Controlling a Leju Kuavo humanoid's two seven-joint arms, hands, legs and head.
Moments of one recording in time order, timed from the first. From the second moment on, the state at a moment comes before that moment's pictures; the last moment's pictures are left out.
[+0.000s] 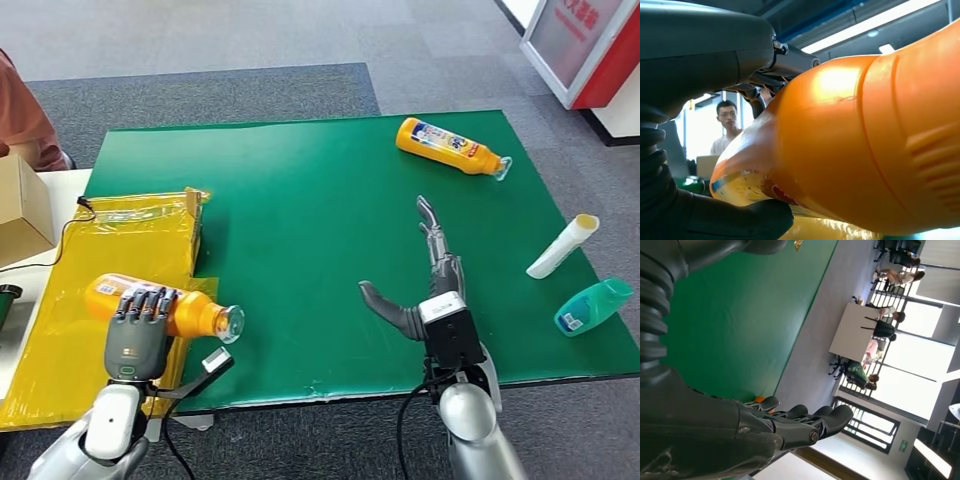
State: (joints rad) left arm -0.14 0.28 -0.53 -1.22 -1.54 0.60 0.54; right arm -0.06 0.04 0.25 -1.66 0.42 -0.20 -0.32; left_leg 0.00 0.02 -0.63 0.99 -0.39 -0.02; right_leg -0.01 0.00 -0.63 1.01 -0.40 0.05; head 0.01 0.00
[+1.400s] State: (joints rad) left arm 0.05 -0.04 -0.11 -1.41 -0.59 0.35 -0.21; right arm 0.09 0.04 0.23 -1.73 0.35 -0.22 -0.33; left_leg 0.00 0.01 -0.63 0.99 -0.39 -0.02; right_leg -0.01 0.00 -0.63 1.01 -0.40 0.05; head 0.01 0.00
